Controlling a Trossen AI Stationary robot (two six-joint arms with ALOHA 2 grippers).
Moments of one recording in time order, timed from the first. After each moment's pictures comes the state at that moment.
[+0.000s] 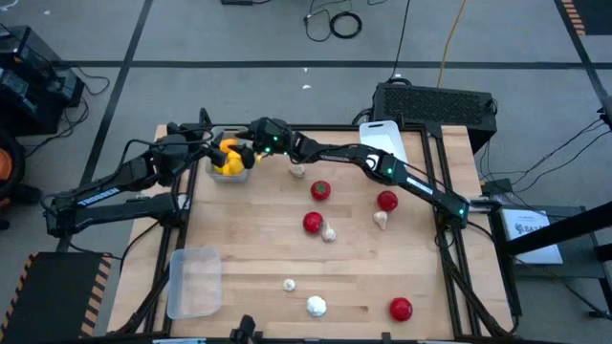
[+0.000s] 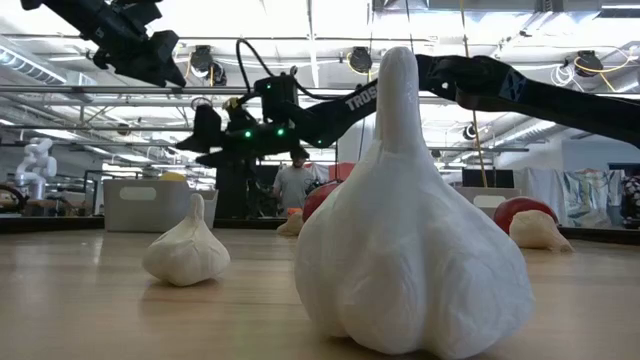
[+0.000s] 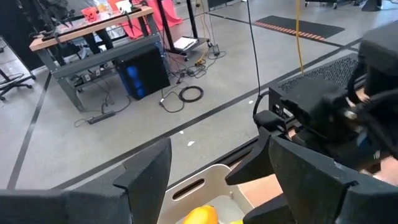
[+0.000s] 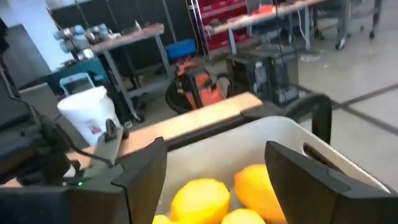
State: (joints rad) left arm 0.43 0.60 0.66 -0.41 -0.63 -0.05; right arm -0.36 2.71 2.32 0.32 -0.18 0.29
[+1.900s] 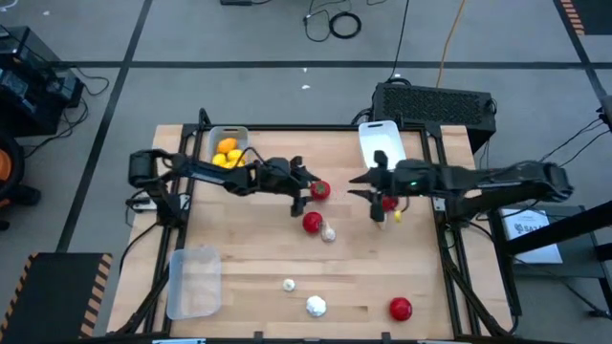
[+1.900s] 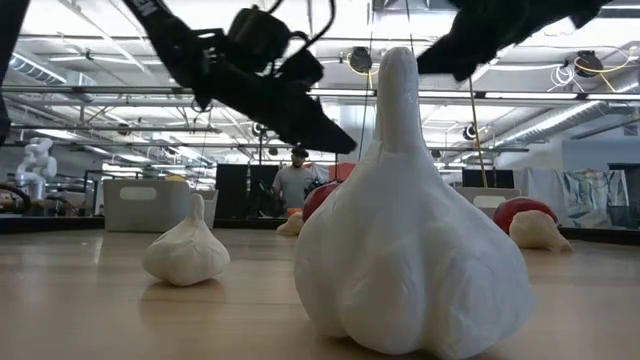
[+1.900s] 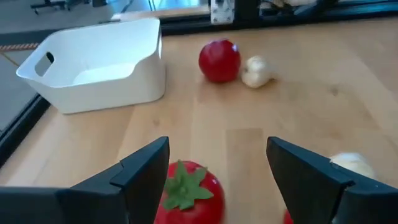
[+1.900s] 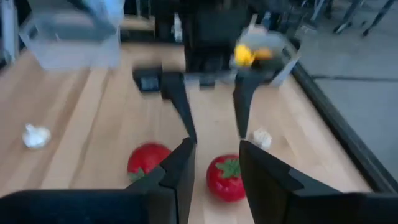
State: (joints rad) left arm 0.17 1.72 0.88 0.43 0.11 0.18; right arm -0.04 1.00 0.71 -0.11 0.11 -0.03
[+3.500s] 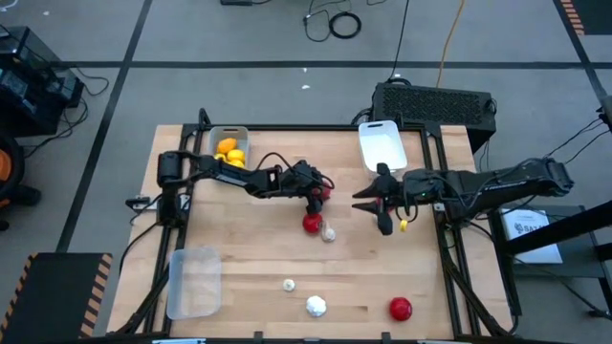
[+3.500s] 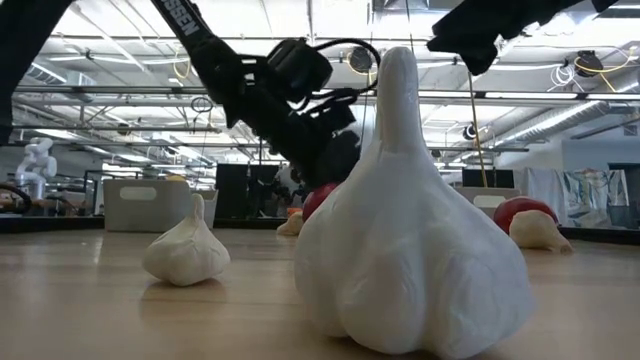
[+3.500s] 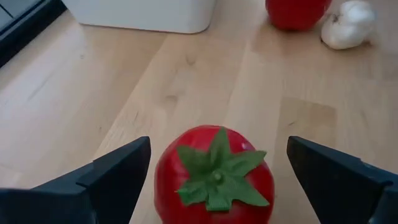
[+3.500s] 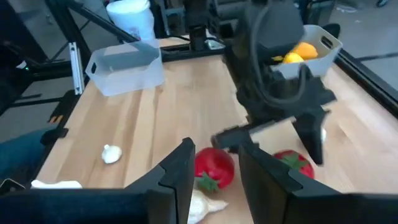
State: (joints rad) left arm 0.16 1.95 1.06 0.28 -0.10 -0.05; right arm 0.09 0.94 0.72 -0.15 0.11 0.21
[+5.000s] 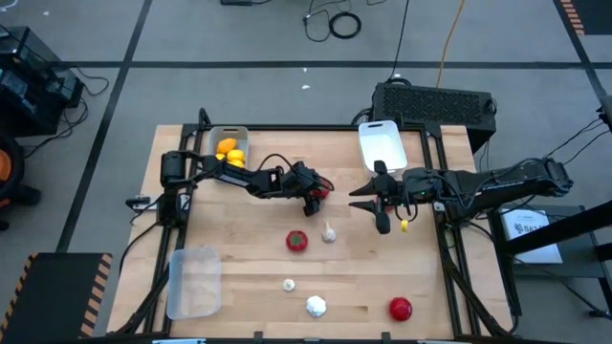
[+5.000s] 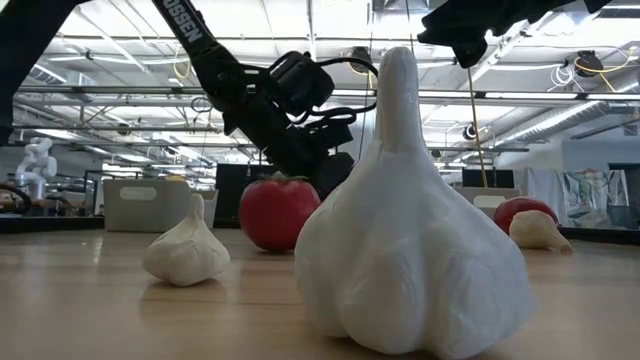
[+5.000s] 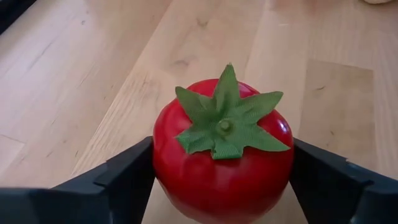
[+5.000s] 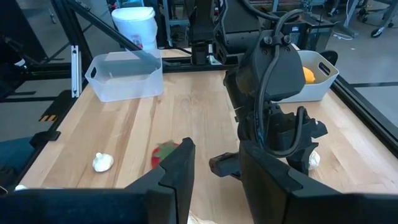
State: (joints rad) left arm 0.16 1.97 1.06 0.21 -0.13 -0.04; right arm 0.09 0.97 0.72 -0.08 0.10 0.12
